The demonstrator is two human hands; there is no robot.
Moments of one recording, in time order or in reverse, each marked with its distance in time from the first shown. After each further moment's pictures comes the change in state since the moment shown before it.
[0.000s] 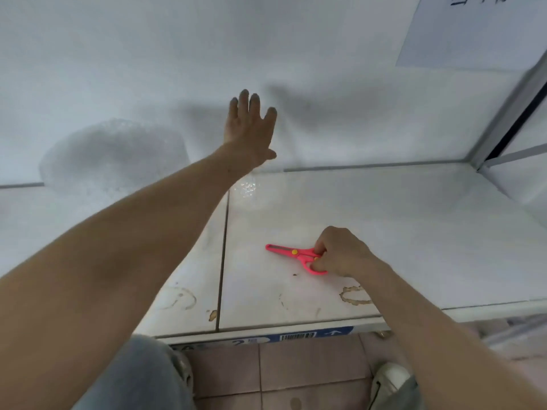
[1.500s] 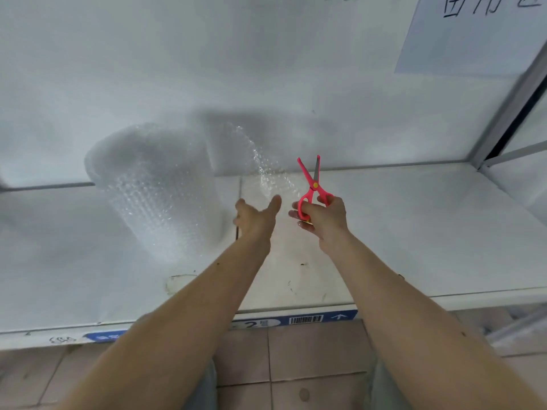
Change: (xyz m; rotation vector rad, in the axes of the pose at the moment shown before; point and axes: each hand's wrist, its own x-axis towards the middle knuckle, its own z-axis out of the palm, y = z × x) left_hand -0.139 0.056 0.037 -1.573 -0.184 -1.037; right_hand 0.014 -0.052 0.001 1.482 0.326 0.145
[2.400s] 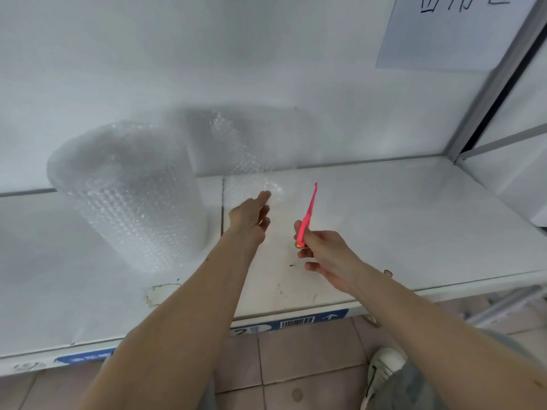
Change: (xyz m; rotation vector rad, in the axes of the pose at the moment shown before) left_hand 0.027 0.006 0.016 -0.527 -0.211 -0.284; right_hand -0.045 0.016 -0.039 -0.294 -0.180 0.162
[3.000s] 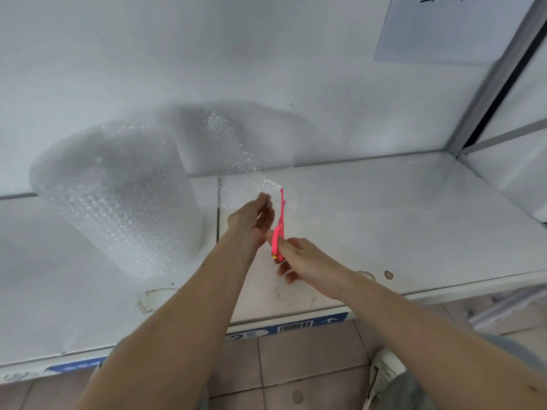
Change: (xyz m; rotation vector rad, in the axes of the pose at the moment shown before) left_hand 0.010 -0.008 0.004 -0.196 -0.052 -0.058; right_hand 0.002 0.003 0.021 -0.304 -0.209 -0.069
